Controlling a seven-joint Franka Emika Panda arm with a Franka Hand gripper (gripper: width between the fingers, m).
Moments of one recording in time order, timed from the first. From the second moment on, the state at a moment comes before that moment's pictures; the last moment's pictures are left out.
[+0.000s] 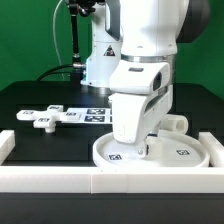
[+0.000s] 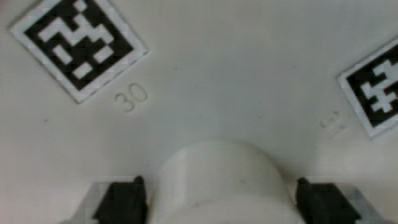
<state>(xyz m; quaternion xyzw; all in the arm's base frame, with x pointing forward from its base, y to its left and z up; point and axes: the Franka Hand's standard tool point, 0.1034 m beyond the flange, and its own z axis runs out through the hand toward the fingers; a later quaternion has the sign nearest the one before) 0.563 0.034 0.013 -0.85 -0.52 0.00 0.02</state>
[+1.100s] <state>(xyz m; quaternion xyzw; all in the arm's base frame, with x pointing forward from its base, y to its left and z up) 0.512 0.090 0.070 -0.93 -0.37 -0.01 0.01</state>
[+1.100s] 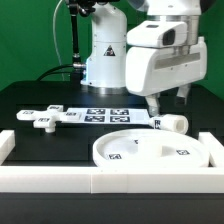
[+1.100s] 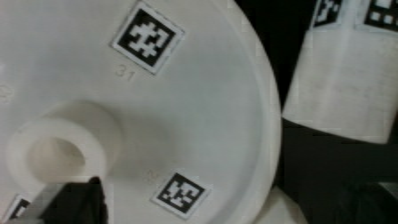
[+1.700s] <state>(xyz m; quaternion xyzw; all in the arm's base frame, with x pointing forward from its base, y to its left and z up) 0.506 0.109 0.071 -0.93 -0.36 0.05 0.01</state>
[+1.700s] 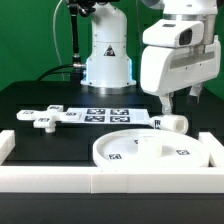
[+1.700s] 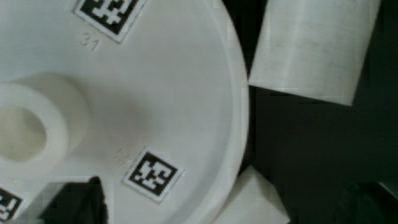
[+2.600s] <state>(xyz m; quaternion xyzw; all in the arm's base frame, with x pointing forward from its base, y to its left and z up) 0.465 0.110 0.056 -0.91 -0.22 0.34 -0.07</state>
